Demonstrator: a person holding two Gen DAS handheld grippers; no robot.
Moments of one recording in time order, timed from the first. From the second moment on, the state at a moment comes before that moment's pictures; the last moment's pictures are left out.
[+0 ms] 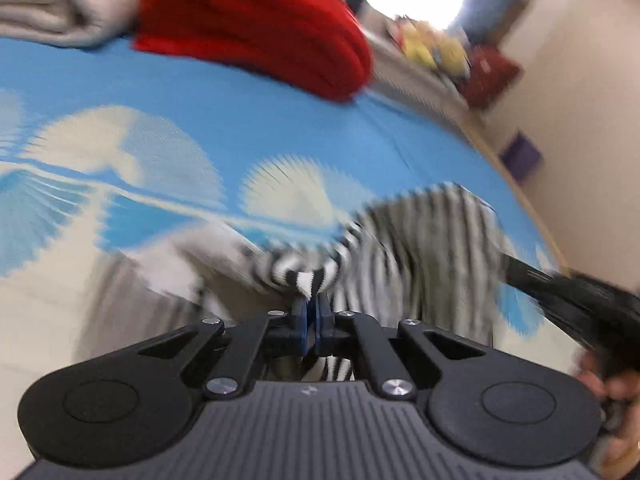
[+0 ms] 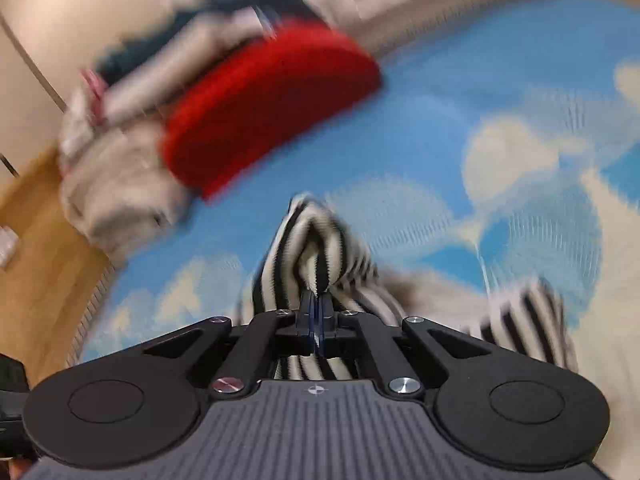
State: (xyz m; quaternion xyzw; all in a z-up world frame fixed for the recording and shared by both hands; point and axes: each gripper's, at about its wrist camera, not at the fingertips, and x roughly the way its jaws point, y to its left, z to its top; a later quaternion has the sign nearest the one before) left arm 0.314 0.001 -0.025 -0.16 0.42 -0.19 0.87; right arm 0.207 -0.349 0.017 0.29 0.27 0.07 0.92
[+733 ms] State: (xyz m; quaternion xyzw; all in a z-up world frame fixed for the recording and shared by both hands) left arm 0.294 -0.027 -0.069 -0.15 0.47 -0.22 0.84; right arm 0.124 -0.328 -0.018 0.26 0.34 0.06 0.90
